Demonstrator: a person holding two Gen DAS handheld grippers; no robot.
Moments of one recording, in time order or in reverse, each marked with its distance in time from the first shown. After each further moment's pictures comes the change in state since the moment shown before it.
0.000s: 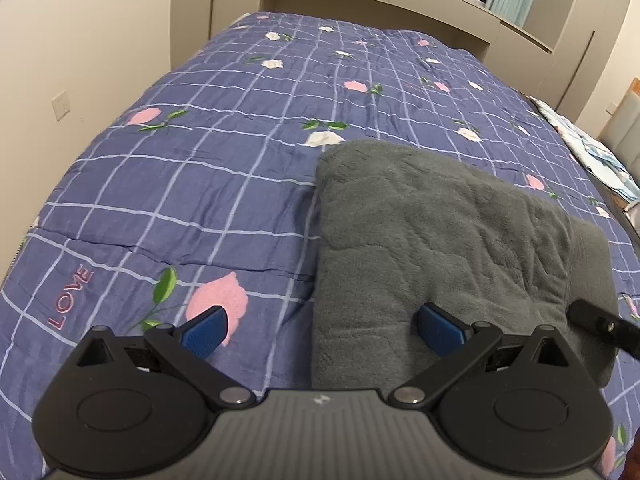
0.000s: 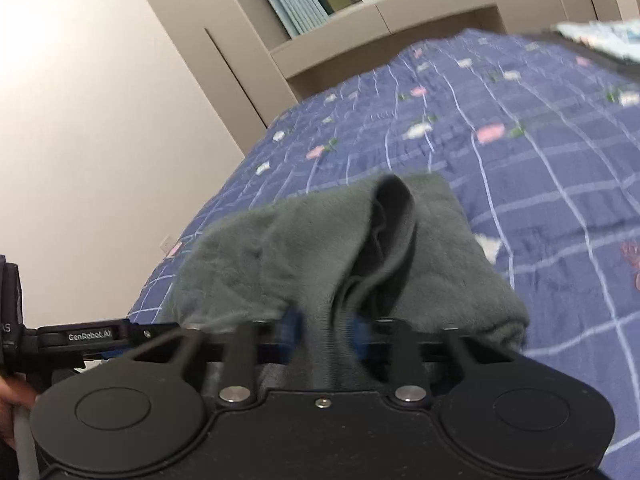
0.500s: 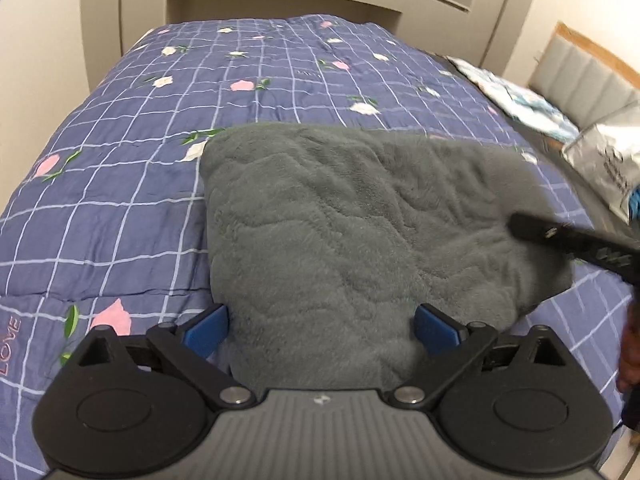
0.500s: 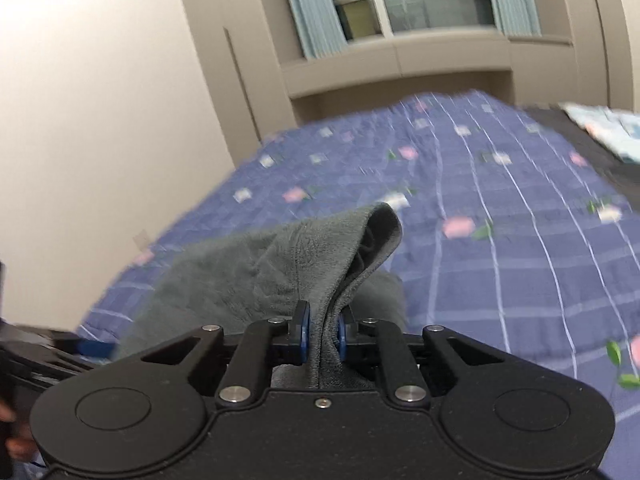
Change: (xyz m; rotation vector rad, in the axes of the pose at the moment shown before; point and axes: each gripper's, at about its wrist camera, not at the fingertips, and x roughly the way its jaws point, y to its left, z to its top) left arm -0.008 -0.077 -0.004 0.210 0.030 -0.130; right arm -0.019 -0.023 0.052 -0.174 -0.027 -0.110
